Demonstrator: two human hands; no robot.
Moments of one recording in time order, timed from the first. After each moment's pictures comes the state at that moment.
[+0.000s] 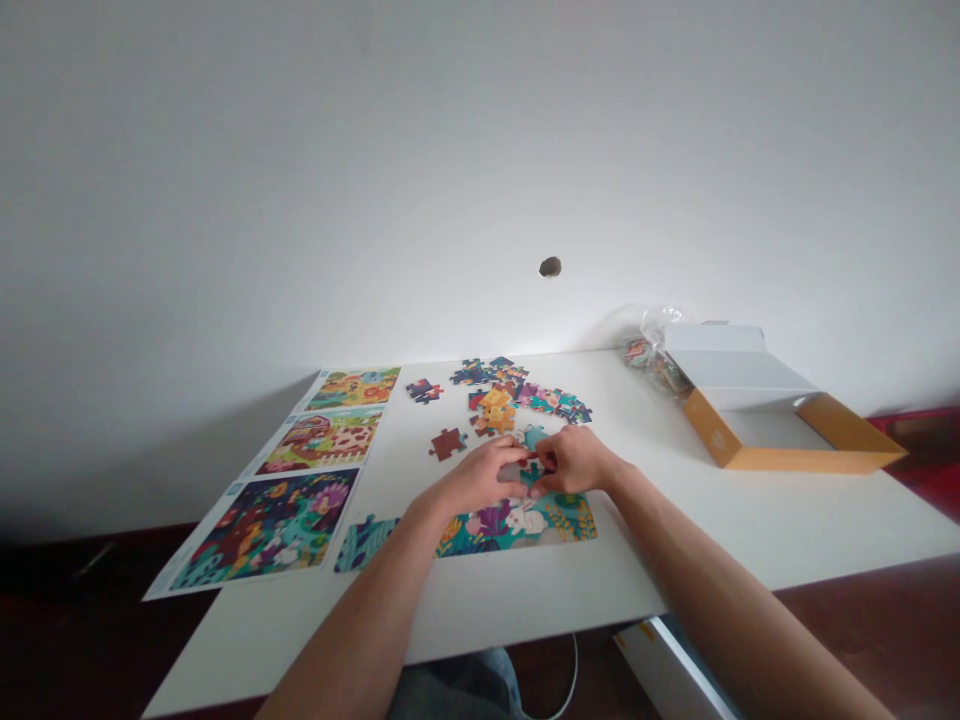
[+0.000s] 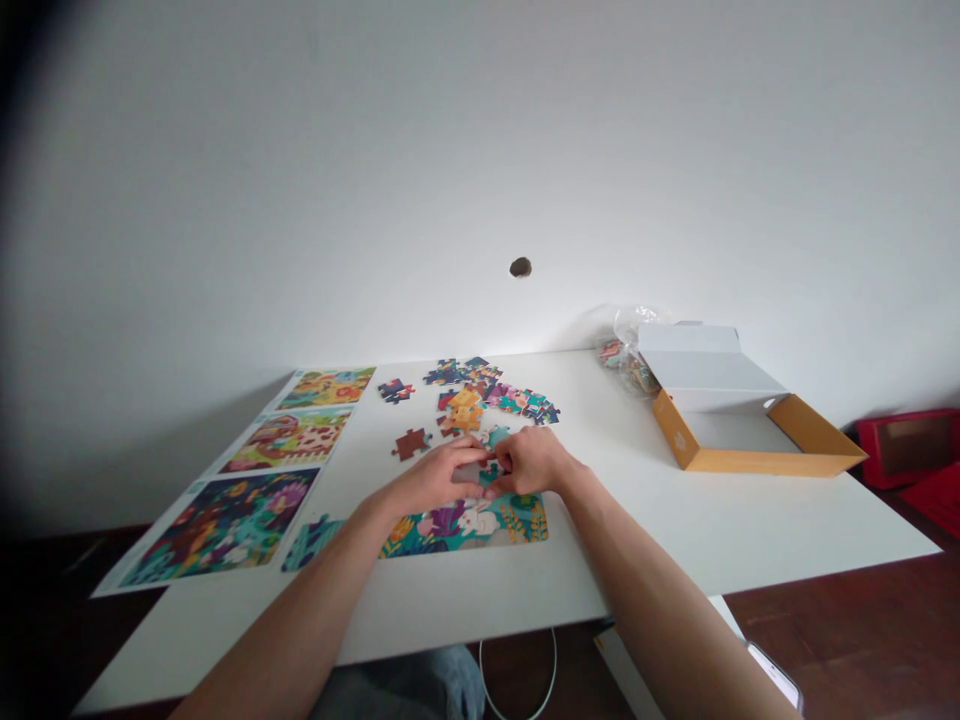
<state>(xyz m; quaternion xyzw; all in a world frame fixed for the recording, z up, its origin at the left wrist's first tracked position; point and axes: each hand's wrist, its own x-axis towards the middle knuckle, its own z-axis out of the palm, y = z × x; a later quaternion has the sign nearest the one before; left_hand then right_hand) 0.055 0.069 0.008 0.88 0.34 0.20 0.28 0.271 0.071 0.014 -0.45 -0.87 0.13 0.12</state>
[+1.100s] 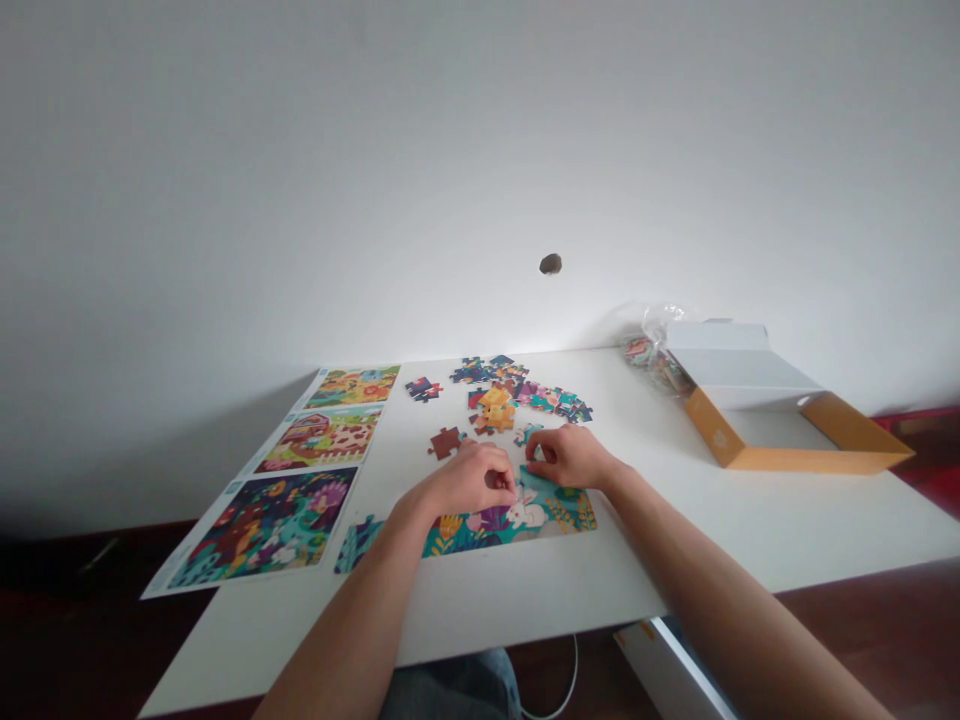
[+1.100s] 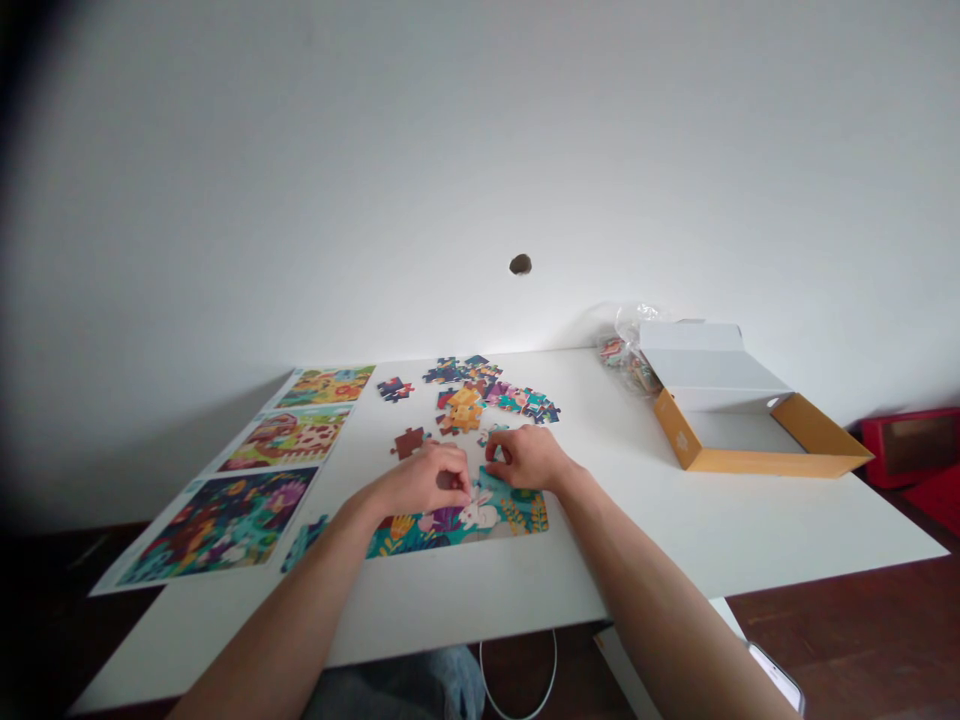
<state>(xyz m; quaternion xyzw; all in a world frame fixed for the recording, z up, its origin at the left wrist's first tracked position) 0.041 0.066 0.017 0.90 0.33 0.14 0.26 0.267 0.069 0.017 -0.47 -0.86 0.16 0.15</state>
